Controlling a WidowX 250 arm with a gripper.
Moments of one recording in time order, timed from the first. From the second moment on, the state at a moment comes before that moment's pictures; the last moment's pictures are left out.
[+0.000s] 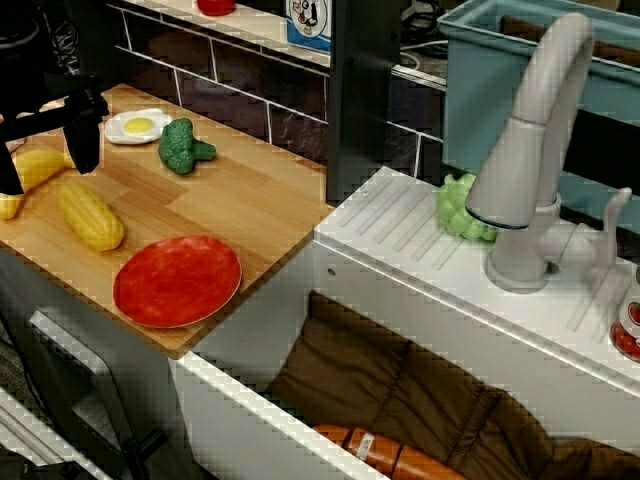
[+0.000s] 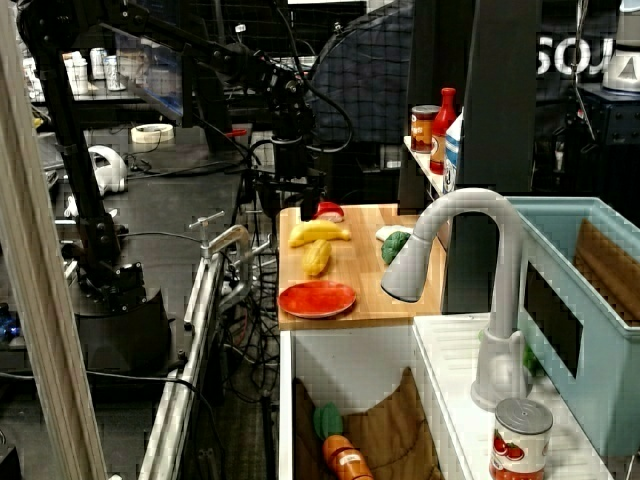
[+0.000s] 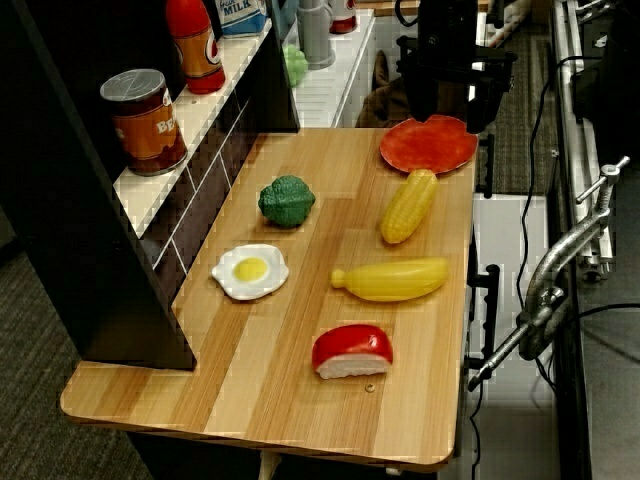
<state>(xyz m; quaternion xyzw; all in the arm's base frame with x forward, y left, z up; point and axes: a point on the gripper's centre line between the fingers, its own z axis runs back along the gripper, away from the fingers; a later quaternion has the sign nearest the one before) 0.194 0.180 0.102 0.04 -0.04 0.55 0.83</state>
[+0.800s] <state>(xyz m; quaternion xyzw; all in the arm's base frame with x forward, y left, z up) 0.215 0.176 0.089 0.04 -0.03 0.57 0.82</state>
